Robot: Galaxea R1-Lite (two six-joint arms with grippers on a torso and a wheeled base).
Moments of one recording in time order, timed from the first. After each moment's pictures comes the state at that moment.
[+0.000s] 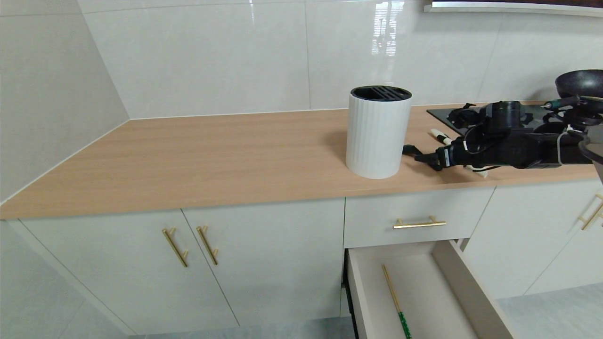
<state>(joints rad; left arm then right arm) 0.00 0.00 0.00 0.00 0.03 -0.01 0.02 2.29 -1.85 -0.04 0.40 -0.21</state>
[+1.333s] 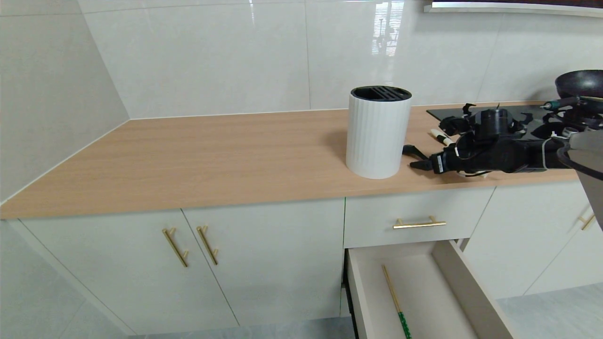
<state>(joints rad) 0.00 0.00 0.00 0.00 0.03 -0.01 0.03 2.35 -1.90 -0.01 0.37 -0.23</state>
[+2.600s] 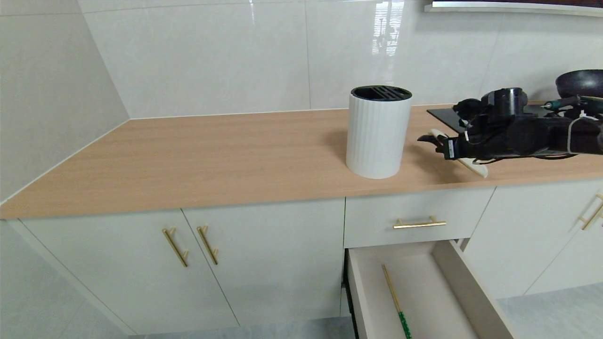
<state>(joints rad) 0.00 0.00 0.00 0.00 0.03 -0.01 0.03 2.24 -1.93 0.14 0.15 -0.09</state>
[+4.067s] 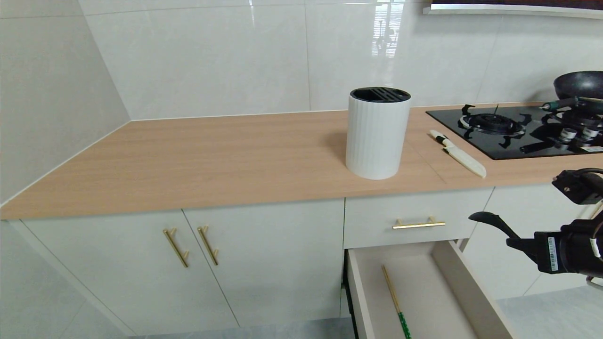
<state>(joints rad) 0.00 0.00 0.00 0.00 0.03 -0.01 0.17 1.32 -0.65 -0.04 0.03 0.10</state>
